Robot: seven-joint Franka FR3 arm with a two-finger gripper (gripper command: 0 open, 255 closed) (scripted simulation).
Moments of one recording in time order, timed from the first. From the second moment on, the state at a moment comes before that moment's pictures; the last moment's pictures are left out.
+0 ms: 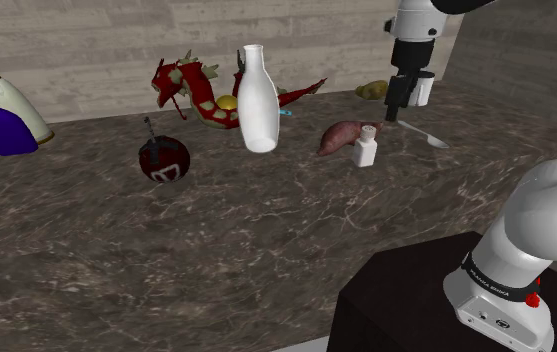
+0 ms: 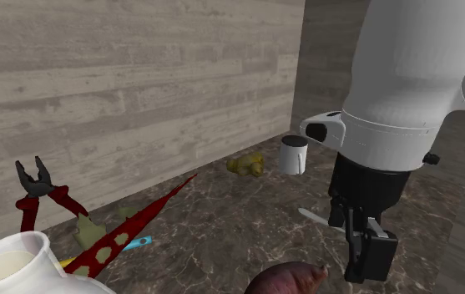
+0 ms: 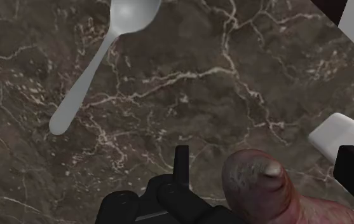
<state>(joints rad) 0.00 -0.74 0.01 -2.37 -0.02 1.62 -0.17</state>
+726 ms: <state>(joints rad) -0.12 -0.40 0.00 -2.13 -0.08 1.70 0.03</state>
